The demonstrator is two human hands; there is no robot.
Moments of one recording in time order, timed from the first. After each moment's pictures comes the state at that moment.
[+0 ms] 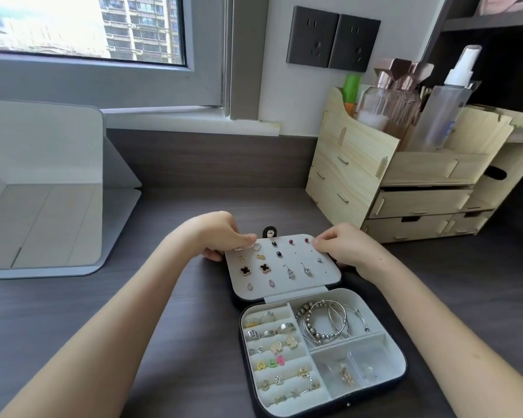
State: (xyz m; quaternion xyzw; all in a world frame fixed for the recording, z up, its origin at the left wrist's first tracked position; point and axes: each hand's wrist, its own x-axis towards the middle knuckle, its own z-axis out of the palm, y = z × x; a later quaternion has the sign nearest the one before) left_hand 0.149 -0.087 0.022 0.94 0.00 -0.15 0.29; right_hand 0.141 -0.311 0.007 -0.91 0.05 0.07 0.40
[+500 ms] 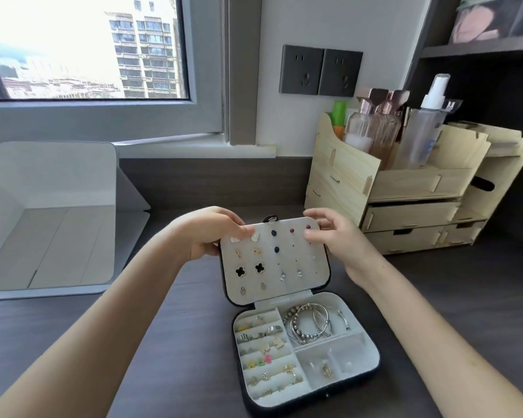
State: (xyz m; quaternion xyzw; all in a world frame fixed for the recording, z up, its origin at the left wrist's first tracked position) left_hand 0.129 -0.081 0.063 0.83 0.01 -0.14 0.54; right_hand 0.123 -0.302 0.038 -0.80 -0.04 -0.01 0.60
